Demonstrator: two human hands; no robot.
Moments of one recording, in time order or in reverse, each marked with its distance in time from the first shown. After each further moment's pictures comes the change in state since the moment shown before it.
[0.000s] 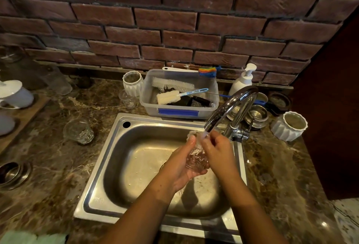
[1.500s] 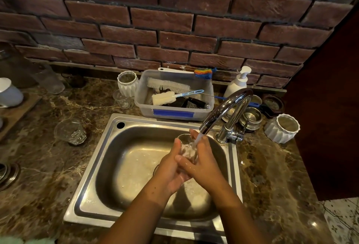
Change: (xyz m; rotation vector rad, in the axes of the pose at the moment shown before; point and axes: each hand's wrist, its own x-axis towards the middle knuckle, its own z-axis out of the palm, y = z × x) left_hand 0.000 -0.002 -0.001 -0.174 0.127 -0.073; right_hand -0.017 0.011 0.012 -0.047 -0.280 0.005
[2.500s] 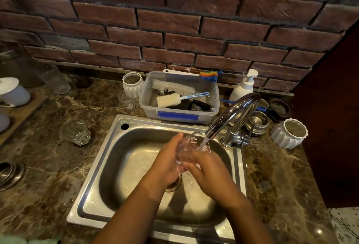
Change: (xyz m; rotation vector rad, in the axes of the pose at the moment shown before) left_hand 0.007 0.030 -0.003 0.112 0.017 0.085; right_hand -0.006 -0.027 -0.011 -0.407 -0.078 -0.299
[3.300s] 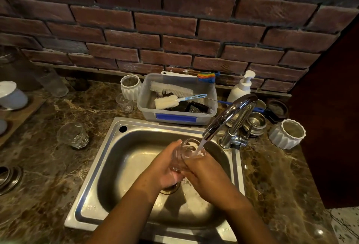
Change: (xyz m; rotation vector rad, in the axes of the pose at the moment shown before) left_hand -0.001 0.002 -0.005 -0.090 0.037 -0.216; right_hand -0.001 0.001 0.001 -0.264 -0.185 -0.018
